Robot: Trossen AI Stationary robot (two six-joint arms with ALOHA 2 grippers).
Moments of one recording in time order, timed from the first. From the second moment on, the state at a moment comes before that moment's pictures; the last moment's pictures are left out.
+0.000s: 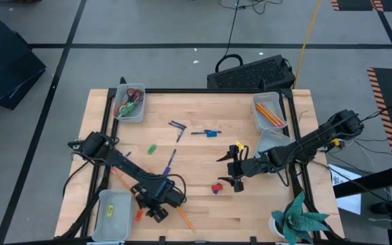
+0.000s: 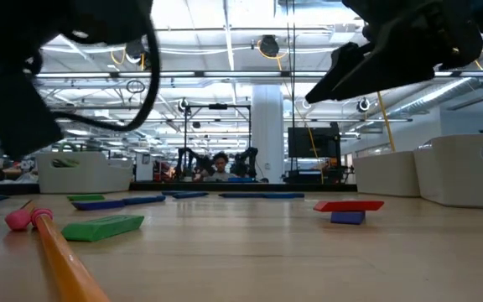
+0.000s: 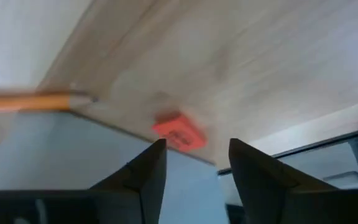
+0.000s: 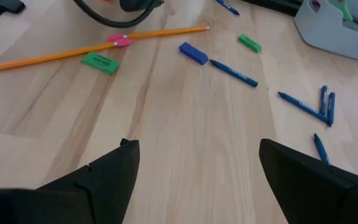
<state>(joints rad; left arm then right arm) -0.51 1.98 1.24 -0.99 0.67 -1.24 0.38 1.39 0.64 0.14 0.33 -0.01</state>
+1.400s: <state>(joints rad) -0.49 2.00 1.21 -0.97 0.69 -1.28 0.38 1.39 0.60 0.16 0.28 -0.02</state>
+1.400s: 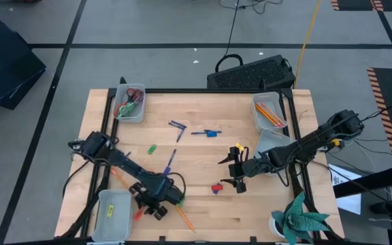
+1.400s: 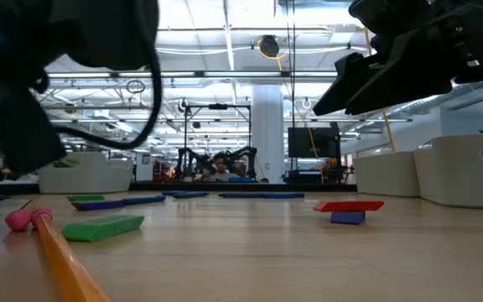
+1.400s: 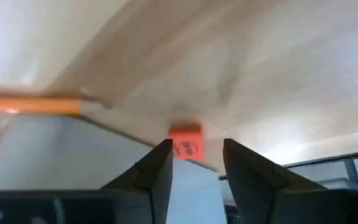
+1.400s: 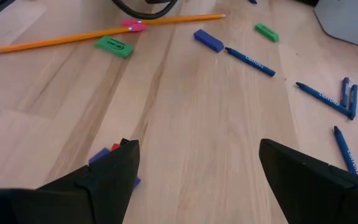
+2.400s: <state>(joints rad) -0.47 2.09 1.21 -1.00 0.83 -1.16 0.39 1.39 0.59 0.16 0.28 -0.02</state>
